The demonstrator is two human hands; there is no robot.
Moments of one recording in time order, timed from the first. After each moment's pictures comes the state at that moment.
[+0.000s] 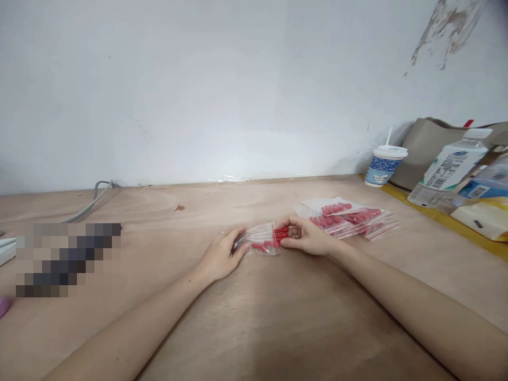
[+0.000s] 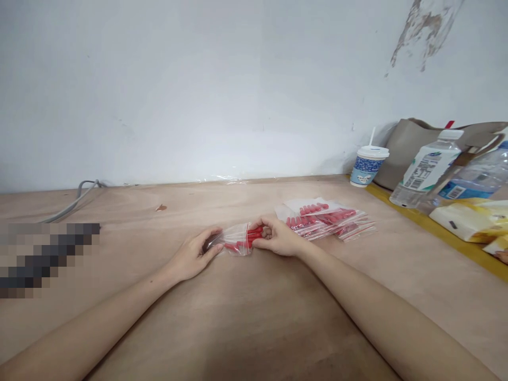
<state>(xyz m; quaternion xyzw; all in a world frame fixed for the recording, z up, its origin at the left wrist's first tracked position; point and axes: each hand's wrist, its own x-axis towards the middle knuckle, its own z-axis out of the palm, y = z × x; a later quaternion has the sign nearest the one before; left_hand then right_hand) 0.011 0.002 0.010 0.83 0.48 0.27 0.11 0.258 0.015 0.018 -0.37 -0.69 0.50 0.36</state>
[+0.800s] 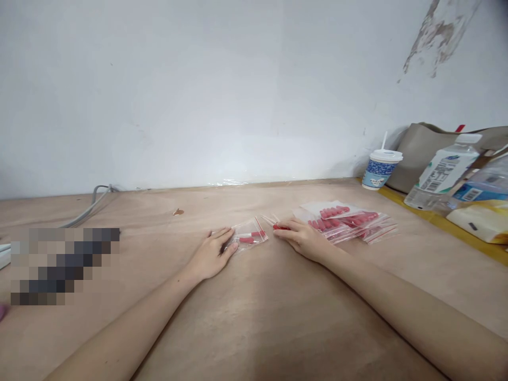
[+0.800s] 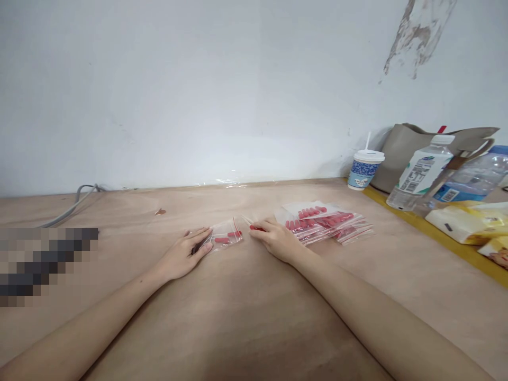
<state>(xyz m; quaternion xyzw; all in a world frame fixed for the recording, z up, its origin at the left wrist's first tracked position) -0.012 0.014 0.012 0.83 0.53 0.18 0.07 0.270 0.031 -0.001 -0.33 -0.89 0.02 0.32</state>
